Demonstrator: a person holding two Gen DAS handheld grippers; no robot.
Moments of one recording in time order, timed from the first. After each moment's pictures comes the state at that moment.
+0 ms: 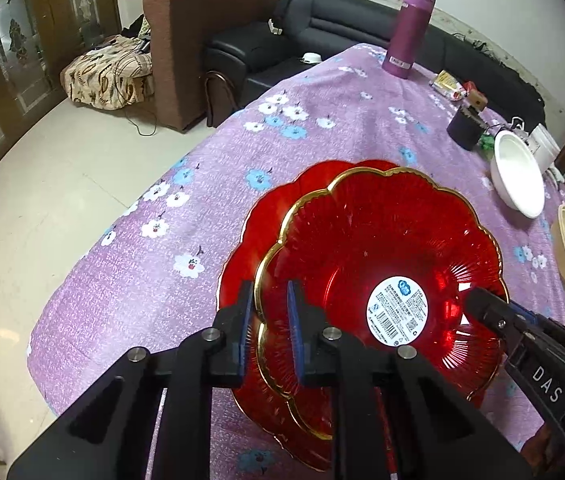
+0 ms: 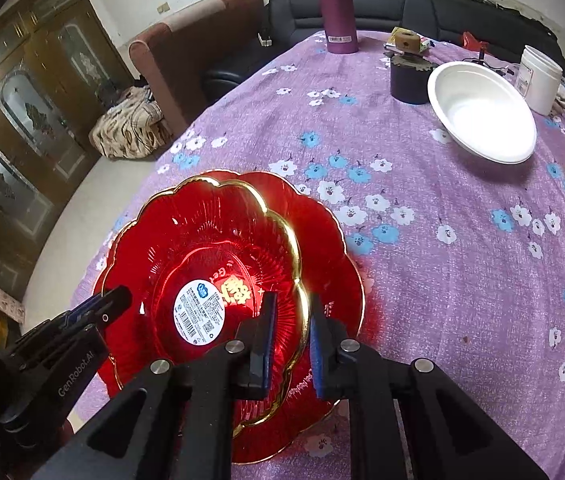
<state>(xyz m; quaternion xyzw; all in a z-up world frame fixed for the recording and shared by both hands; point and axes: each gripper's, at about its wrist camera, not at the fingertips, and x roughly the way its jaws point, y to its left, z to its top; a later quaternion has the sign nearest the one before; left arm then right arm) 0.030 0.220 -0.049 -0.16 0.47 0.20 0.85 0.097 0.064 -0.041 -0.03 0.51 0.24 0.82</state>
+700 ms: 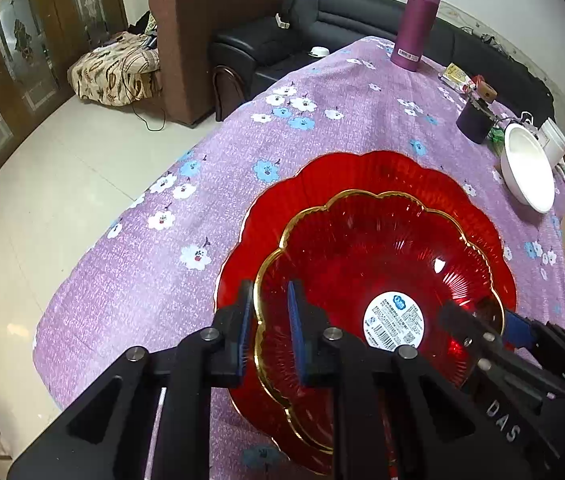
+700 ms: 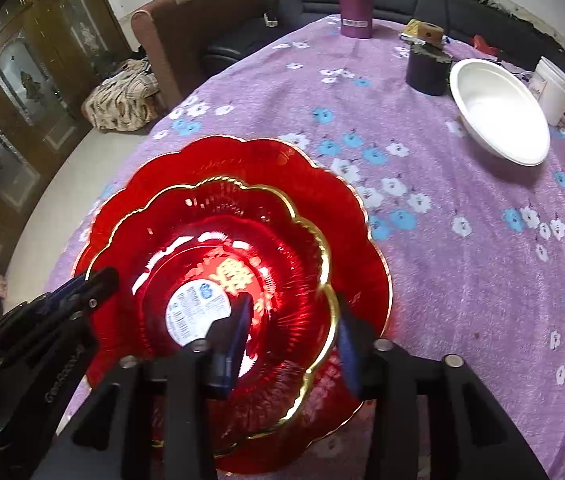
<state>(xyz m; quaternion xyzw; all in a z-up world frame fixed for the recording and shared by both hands) 0.027 0.220 -0.049 -0.15 0.48 0.21 0.84 0.088 0.085 -0.053 -0.08 0.53 0.24 0.81</state>
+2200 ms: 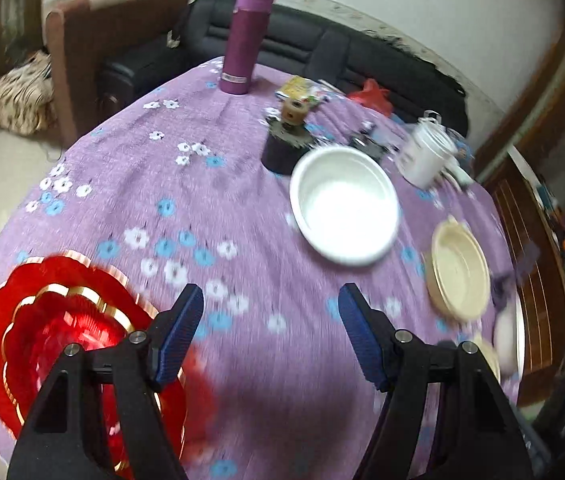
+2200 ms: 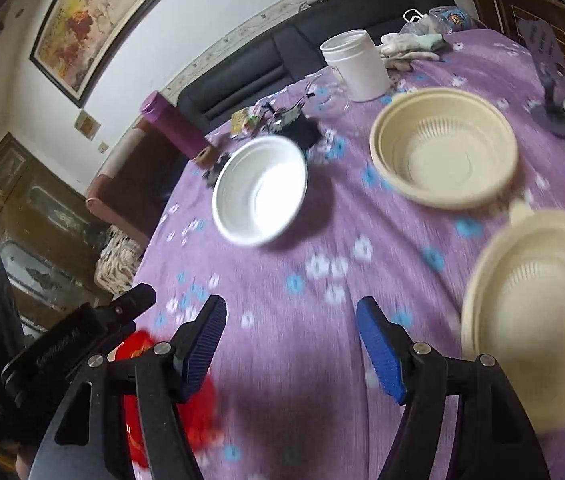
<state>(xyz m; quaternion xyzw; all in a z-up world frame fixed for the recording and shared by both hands) 0.163 0.070 0.014 -0.19 0.45 0.07 0.87 0.173 -0.165 -0.005 0.21 0.46 0.15 0.85</state>
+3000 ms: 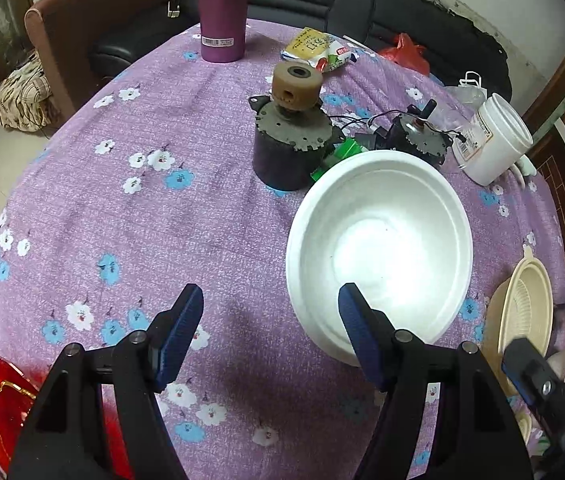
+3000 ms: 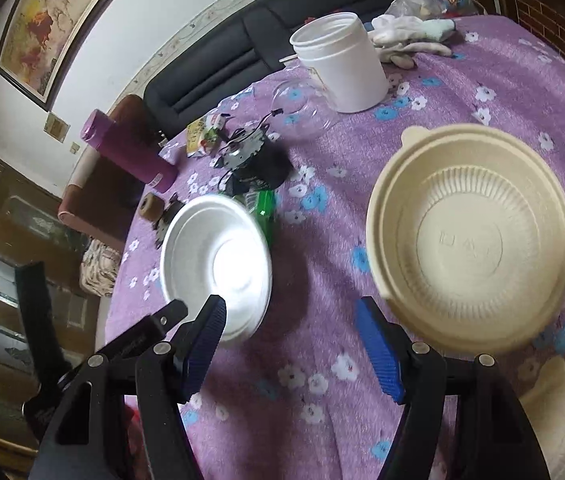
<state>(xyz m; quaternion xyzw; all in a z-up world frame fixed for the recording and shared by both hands) 0.278 0.058 -0.036 -0.14 0.53 0.11 0.83 0.289 -0.175 -0.022 0.22 0.50 0.13 0.82</state>
